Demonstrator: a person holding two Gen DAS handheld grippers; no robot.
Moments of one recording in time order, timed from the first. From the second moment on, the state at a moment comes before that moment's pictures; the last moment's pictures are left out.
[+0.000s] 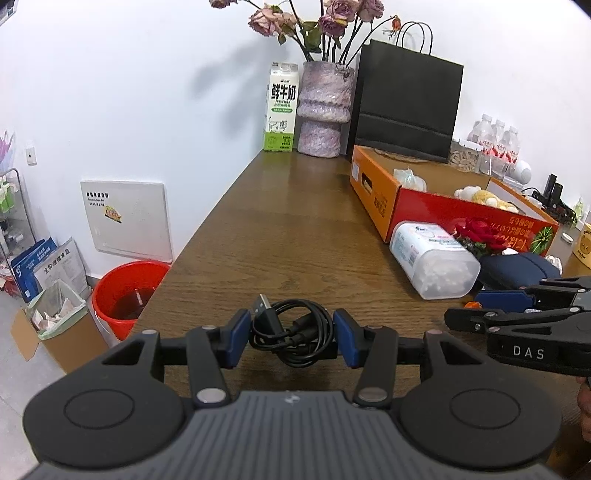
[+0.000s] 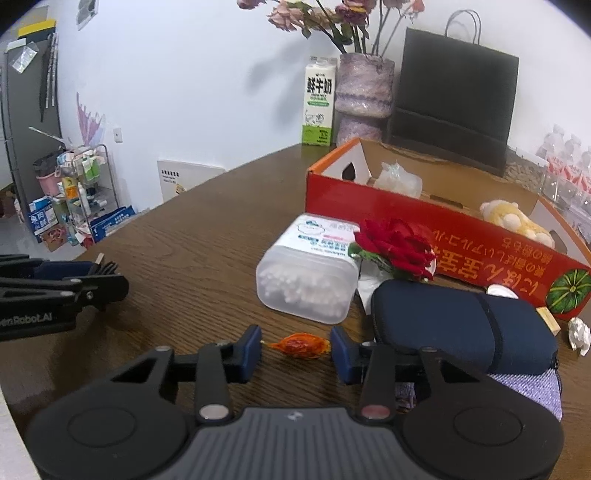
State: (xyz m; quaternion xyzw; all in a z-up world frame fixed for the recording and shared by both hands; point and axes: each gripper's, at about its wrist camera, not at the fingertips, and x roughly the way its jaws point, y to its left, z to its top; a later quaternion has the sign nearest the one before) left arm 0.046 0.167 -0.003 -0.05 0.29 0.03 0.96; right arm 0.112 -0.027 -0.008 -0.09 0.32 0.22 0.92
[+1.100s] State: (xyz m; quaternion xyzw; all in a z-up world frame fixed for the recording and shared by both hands) left arm 0.154 0.051 0.070 -0.02 0.21 -0.04 0.98; right arm 0.194 -0.147 0.077 0.00 0.16 0.14 0.98
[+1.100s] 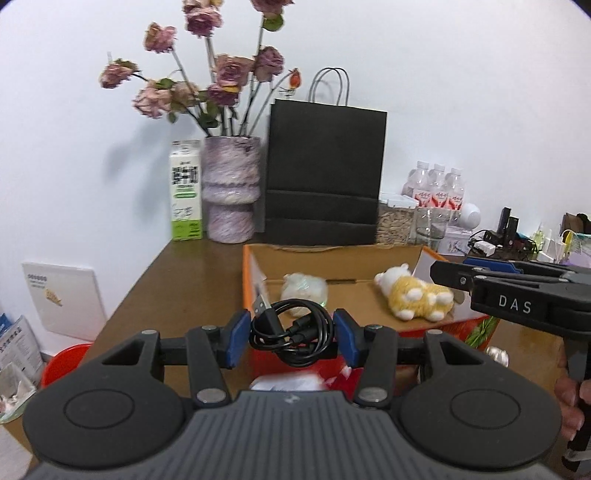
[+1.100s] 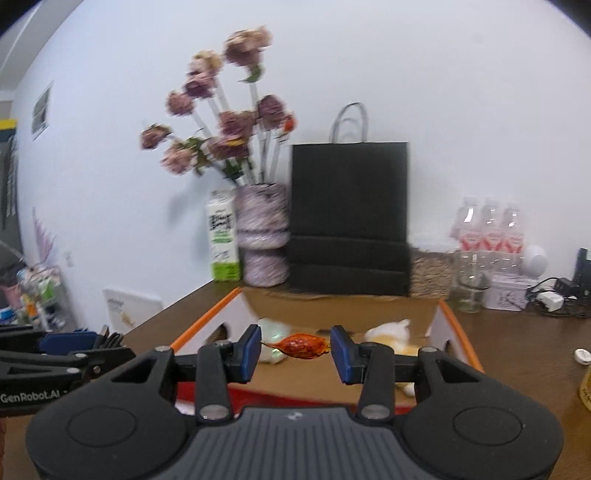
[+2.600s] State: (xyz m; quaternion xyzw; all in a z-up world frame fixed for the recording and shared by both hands) left arm 0.234 0.012 0.029 0.01 0.20 -0.02 0.98; right arm 0.254 -0.198 0.018 -0.04 0.23 0.09 0.97
